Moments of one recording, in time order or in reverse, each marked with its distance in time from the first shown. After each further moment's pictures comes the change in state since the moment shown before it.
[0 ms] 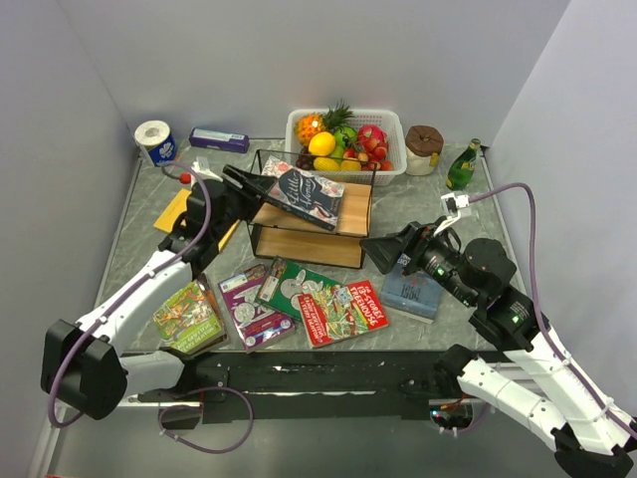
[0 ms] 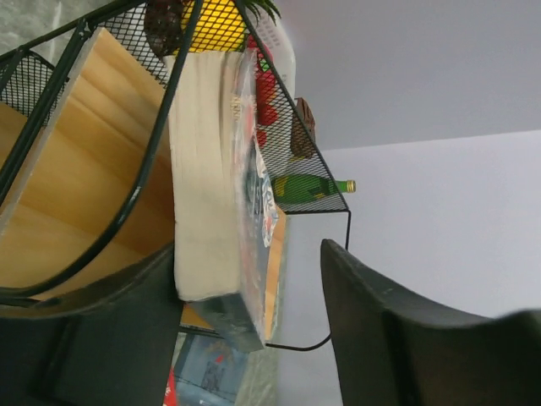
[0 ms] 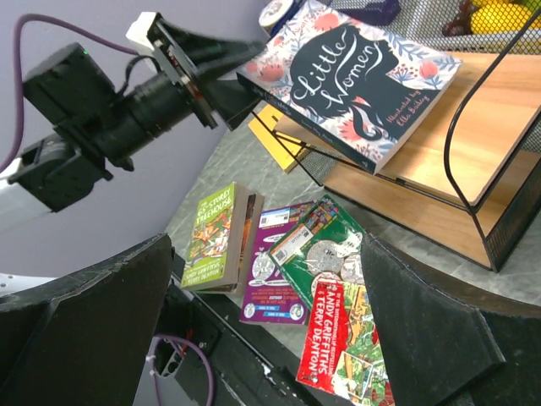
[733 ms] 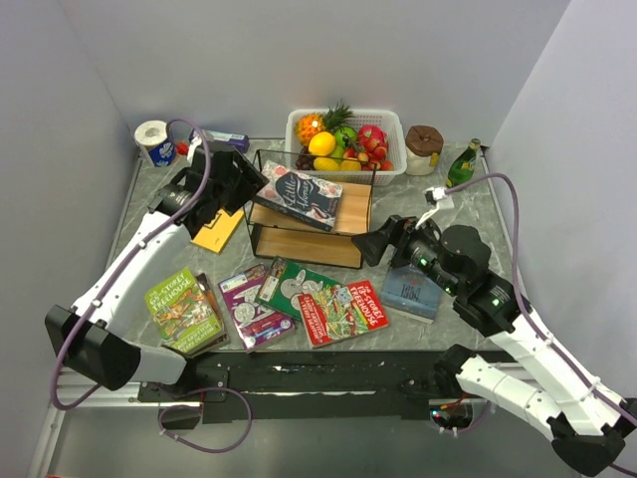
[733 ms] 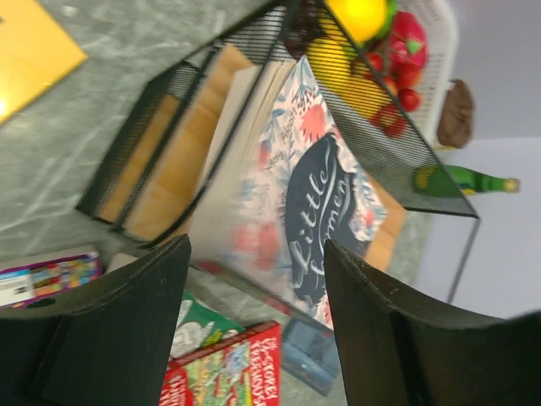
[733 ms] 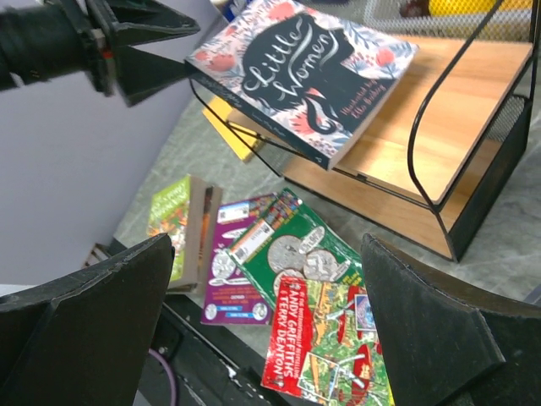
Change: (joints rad) left arm -0.005 0.154 0.505 -0.728 -0.113 0.209; right arm 0.000 0.090 0.002 0.001 0.051 -0.058
